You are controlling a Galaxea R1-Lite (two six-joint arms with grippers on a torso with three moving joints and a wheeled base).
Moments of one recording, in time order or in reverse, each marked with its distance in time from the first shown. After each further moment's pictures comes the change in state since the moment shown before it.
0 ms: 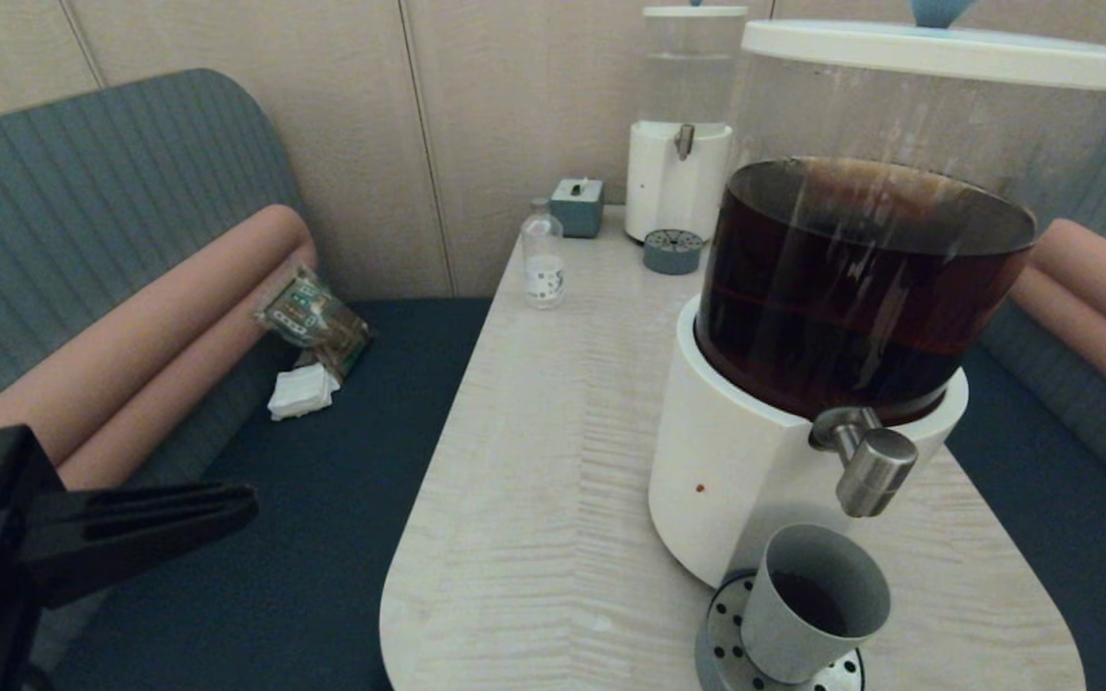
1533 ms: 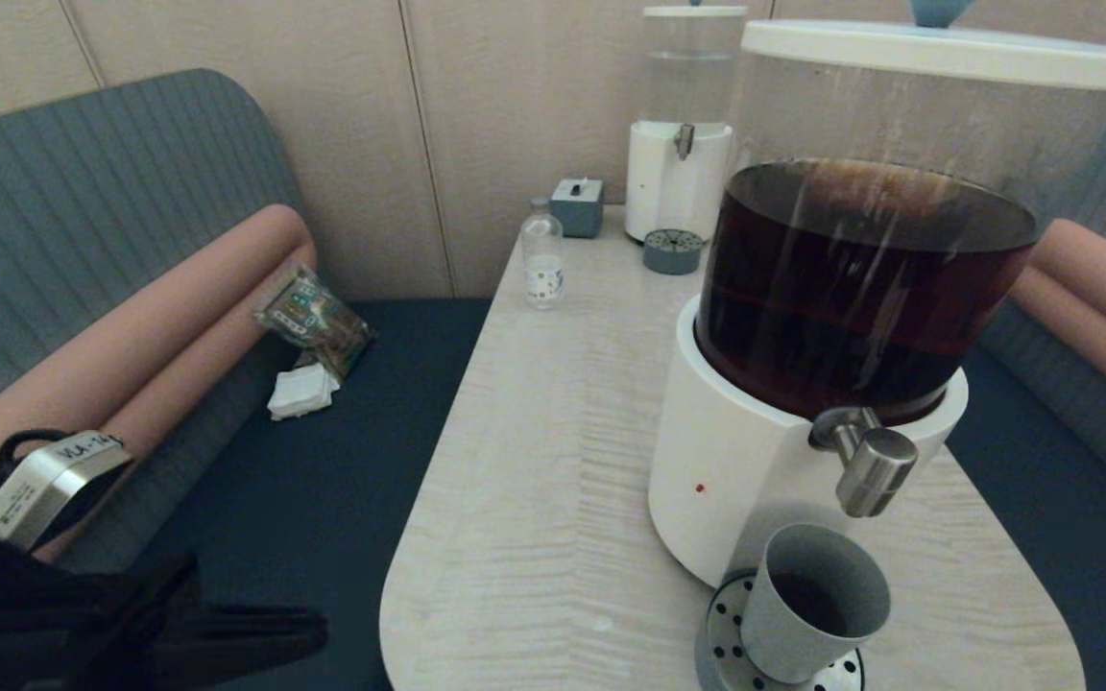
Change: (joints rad) left arm 0.023 0.282 0.211 -0.249 -0.274 -0.133; right arm 0.000 0.000 0.000 0.000 0.000 0.000
